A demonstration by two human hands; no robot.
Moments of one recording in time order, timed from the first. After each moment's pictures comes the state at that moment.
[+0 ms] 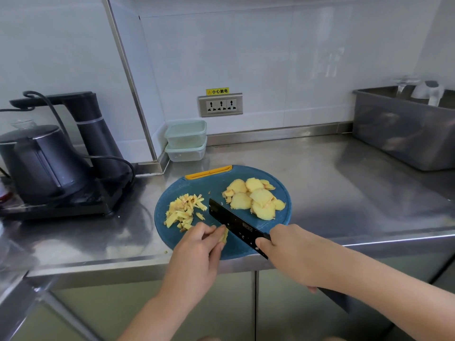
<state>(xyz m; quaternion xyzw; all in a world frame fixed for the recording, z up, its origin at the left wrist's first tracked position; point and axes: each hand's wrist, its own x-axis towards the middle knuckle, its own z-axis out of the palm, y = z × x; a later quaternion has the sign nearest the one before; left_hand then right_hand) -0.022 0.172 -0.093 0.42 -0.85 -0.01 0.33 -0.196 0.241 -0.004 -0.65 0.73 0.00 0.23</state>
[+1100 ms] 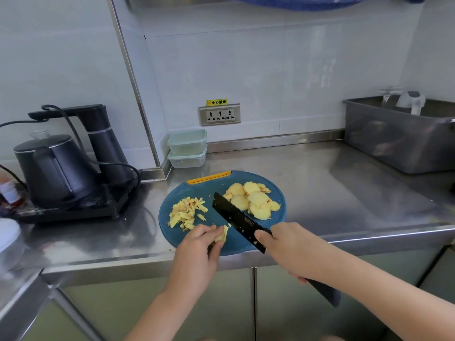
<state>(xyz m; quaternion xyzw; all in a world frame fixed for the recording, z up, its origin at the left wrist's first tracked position) -0.024 0.182 -0.086 0.45 -0.82 -0.11 0.35 -0.200 0.249 -0.009 -0.69 0.71 -0.02 0.17</state>
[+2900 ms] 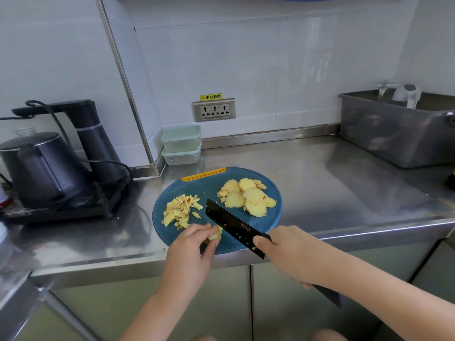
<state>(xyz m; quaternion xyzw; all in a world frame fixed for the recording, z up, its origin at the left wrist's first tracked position) -0.023 0.178 -0.093 0.44 -0.80 -0.12 0.40 -0.207 0.254 -0.018 -0.65 0.73 -0.07 0.22</state>
